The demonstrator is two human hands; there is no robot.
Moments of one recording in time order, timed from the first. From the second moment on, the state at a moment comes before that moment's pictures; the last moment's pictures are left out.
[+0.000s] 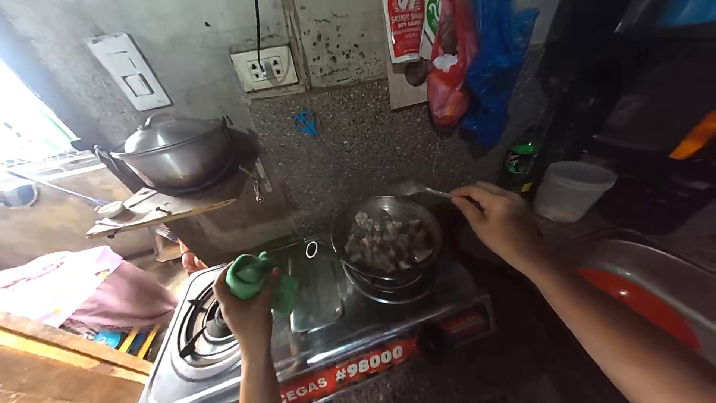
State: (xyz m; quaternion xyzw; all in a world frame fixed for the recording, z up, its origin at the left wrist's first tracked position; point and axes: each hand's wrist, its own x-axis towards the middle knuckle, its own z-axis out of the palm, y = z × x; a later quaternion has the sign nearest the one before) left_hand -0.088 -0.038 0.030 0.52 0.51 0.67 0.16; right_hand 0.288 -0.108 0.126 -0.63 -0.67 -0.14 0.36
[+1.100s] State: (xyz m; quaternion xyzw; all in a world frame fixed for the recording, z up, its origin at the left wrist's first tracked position) left_hand 0.351 -0.186 -0.058 0.45 0.40 0.27 0.76; right_hand 0.620 -0.453 0.055 -0.90 -0.21 -0.22 0.32
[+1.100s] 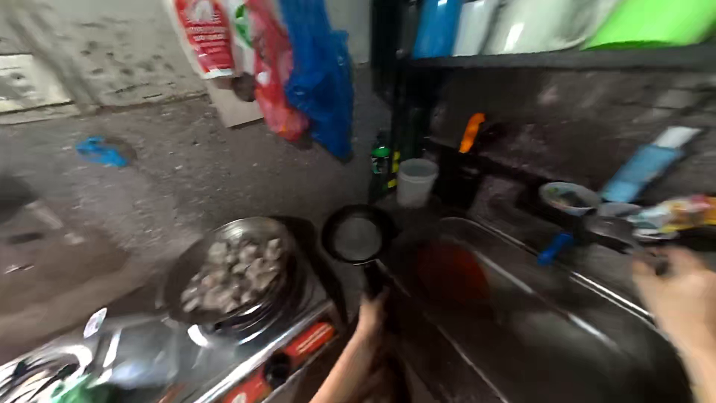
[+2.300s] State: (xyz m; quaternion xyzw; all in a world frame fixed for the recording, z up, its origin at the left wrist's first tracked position) left_hand 0.435 -0.309 -0.065 0.69 0.26 -0.10 0.67; right_hand 0.715 -0.417 -0.001 -0.98 -0.16 0.01 0.09
